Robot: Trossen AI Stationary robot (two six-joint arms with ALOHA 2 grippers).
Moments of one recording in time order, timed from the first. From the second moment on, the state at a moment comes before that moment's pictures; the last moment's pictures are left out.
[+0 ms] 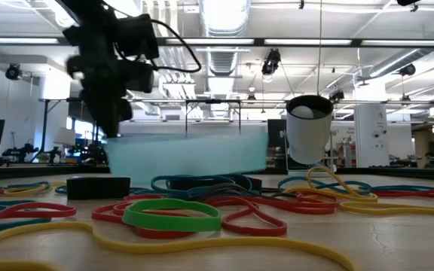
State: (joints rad) left arm 0.18 1.37 0.86 -0.73 0.23 -0.06; right arm 0.84 1.28 0.85 -0.32 0.68 0.28
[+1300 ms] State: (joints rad) left arm 0.11 1.34 0.70 -0.54 -0.11 0.02; right arm 0.84 1.28 0.83 -0.30 0.68 0.27
